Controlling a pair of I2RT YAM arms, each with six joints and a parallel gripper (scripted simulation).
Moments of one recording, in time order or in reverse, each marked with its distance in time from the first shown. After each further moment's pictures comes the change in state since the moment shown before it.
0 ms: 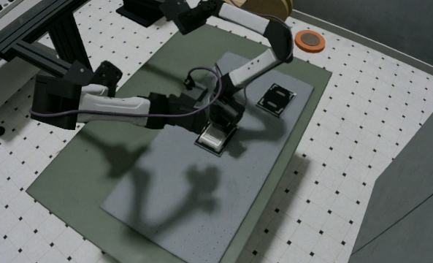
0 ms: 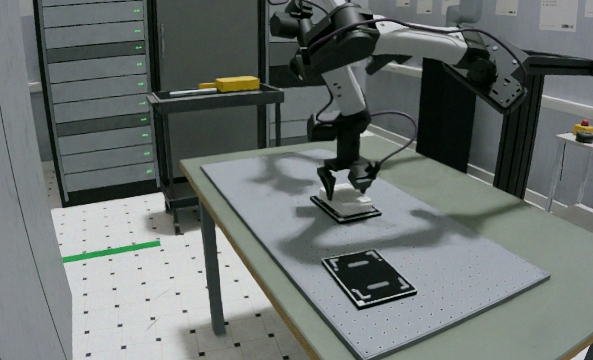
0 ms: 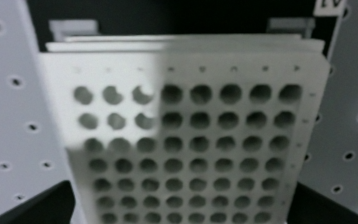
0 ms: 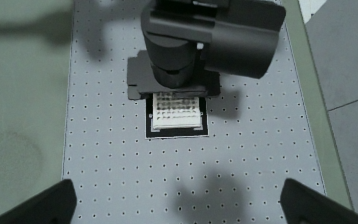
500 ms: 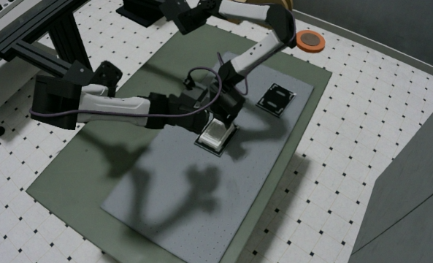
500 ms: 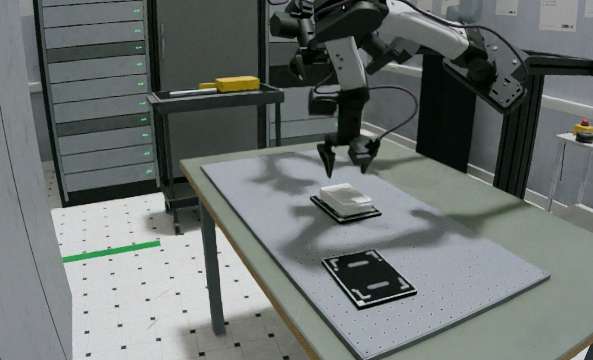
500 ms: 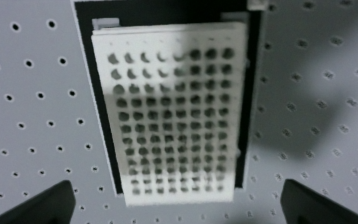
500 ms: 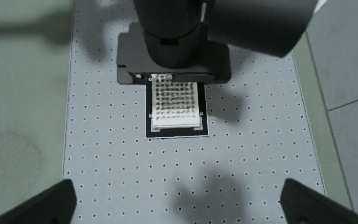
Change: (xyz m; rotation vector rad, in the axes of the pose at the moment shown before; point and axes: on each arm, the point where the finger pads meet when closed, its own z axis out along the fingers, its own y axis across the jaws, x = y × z) left arm 0.001 -0.004 -0.061 0.025 0.006 0.035; right arm 0.000 0.000 0.000 0.000 0.000 0.000
